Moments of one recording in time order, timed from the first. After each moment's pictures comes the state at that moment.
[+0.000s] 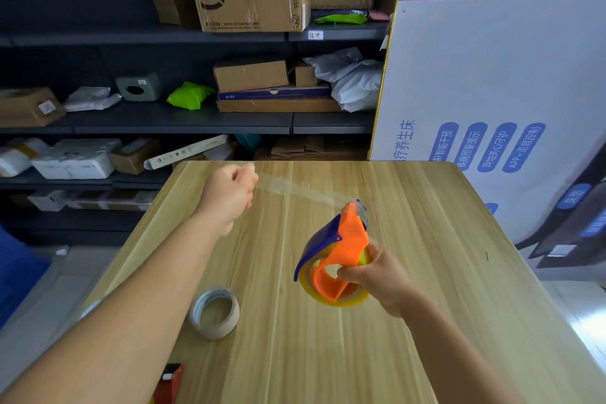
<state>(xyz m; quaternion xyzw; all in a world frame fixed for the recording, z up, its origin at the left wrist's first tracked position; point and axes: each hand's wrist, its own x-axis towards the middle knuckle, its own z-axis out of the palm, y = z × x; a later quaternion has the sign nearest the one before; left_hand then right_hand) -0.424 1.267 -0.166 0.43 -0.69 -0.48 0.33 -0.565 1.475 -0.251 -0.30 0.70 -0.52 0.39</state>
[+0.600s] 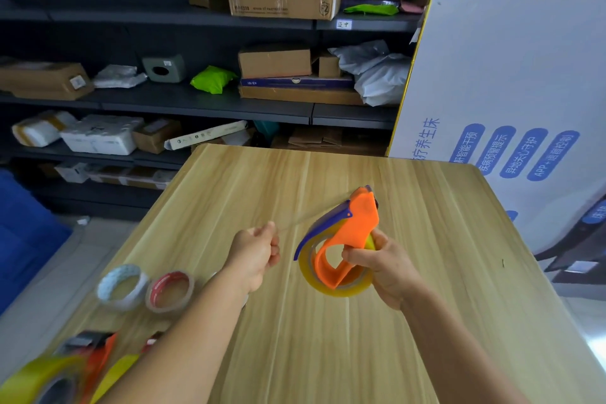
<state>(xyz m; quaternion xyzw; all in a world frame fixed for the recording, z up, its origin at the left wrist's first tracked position) -0.394 1.323 -0.248 0.51 -0.45 -0.67 0.29 -0.551 1.467 -0.240 -0.27 0.60 -0.60 0.47</state>
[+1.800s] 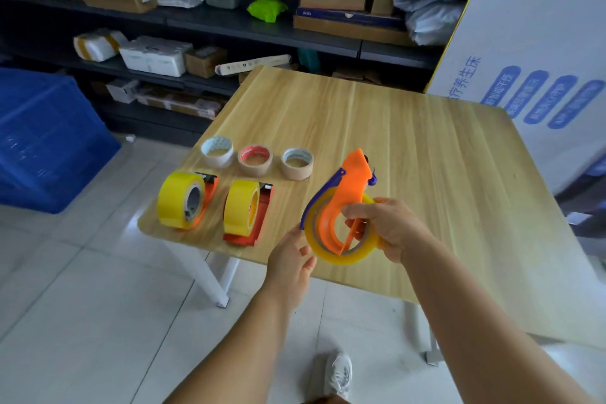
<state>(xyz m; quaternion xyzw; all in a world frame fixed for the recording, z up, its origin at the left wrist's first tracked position) -0.181 1.523 -0.325 0.46 -0.21 -0.81 0.30 -0.326 1.570 -0.241 -0.16 0.73 -0.47 0.47</state>
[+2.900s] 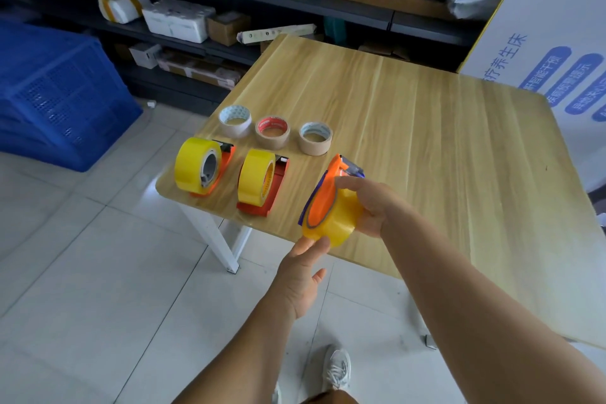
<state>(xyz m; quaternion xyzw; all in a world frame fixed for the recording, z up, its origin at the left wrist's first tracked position) -0.155 1.564 -0.364 0.41 -0.27 -0.84 0.25 -0.300 1.536 -0.261 -0.07 0.65 -0.47 0.59</state>
